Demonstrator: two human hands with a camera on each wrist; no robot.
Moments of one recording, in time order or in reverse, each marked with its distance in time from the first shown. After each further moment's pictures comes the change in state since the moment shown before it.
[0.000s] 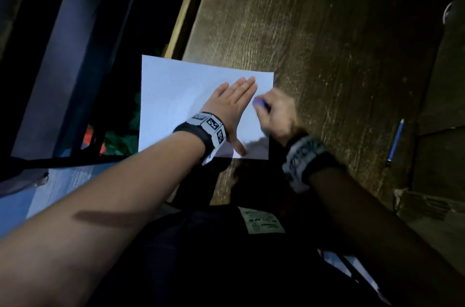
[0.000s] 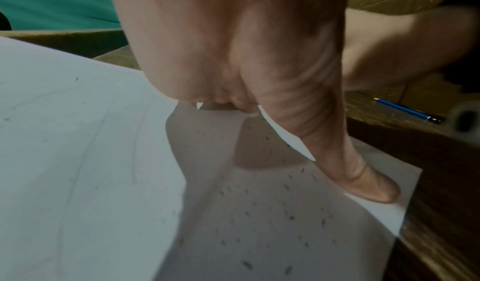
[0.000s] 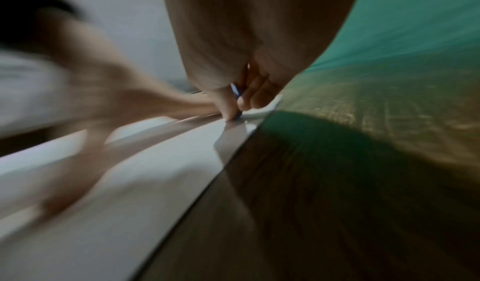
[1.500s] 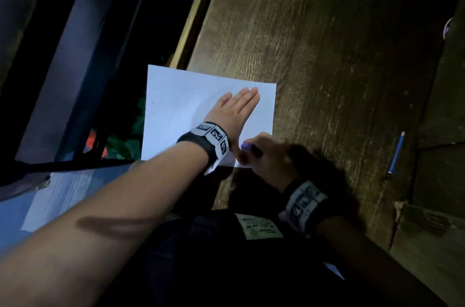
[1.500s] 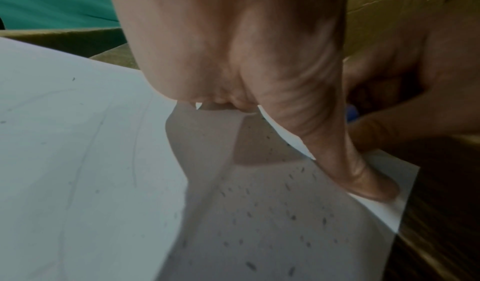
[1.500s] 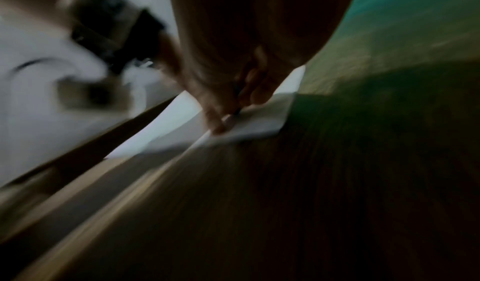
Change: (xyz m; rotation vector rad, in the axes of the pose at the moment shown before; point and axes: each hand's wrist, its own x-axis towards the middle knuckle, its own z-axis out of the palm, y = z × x) left_hand 0.001 -0.002 0.002 0.012 0.040 -0.010; right_hand -0.064 -0.025 0.019 -0.012 -0.060 -0.033
